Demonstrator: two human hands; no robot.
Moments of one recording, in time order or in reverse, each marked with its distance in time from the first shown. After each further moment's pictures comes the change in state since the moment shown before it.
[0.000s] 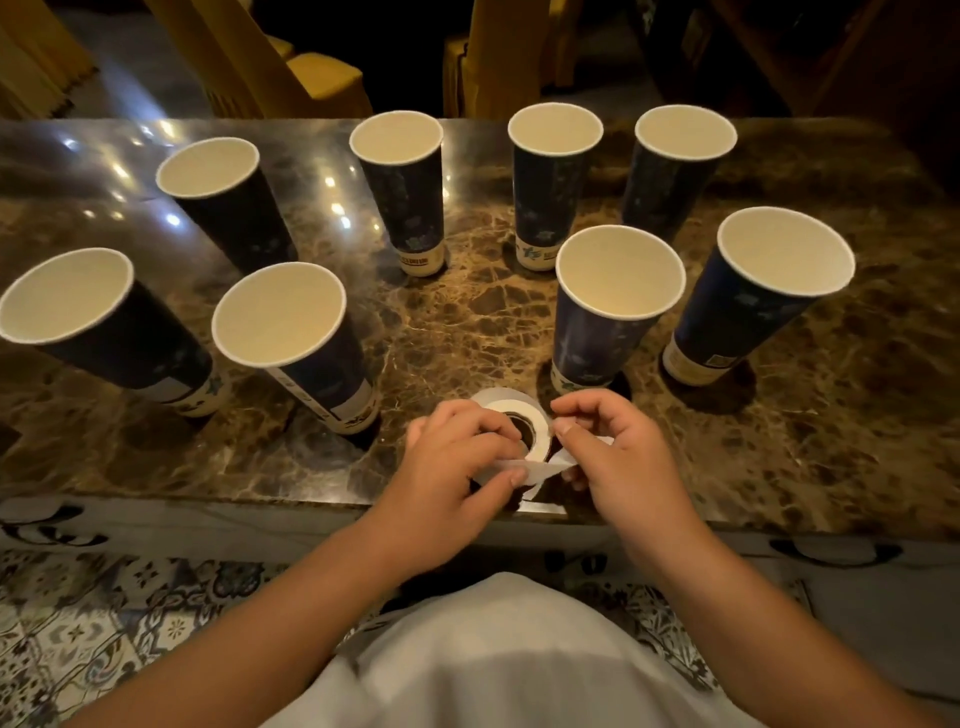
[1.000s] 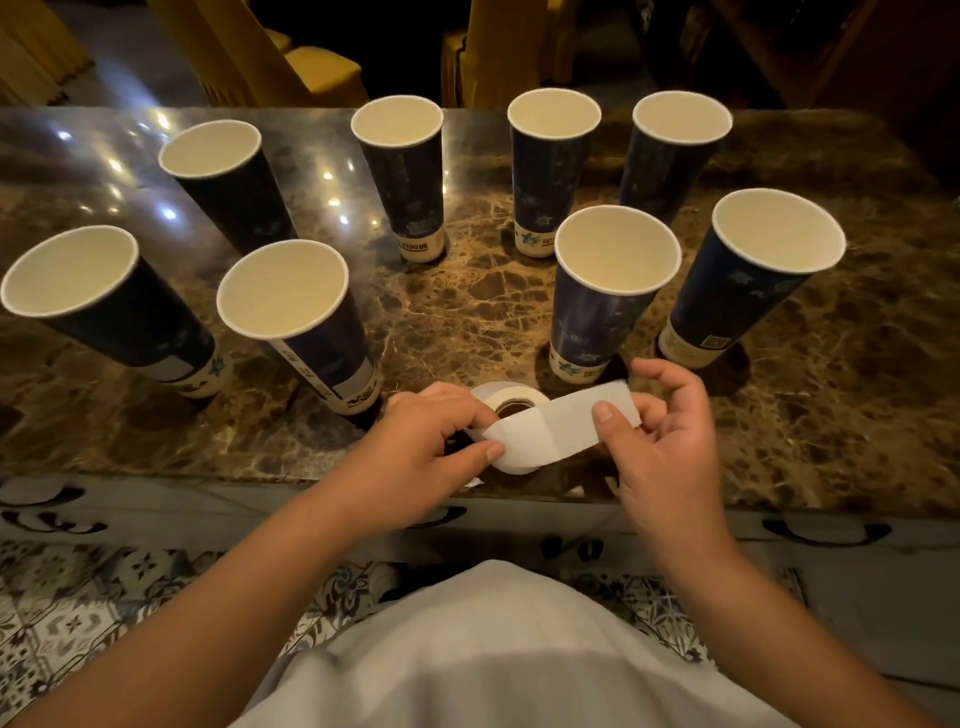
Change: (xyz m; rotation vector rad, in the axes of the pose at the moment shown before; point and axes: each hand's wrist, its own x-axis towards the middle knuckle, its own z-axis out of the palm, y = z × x) left_hand -0.002 0.005 -0.035 -0.153 -0.177 -0.091; right_hand -0.027 -0.002 -0.009 0.225 0.222 -0.131
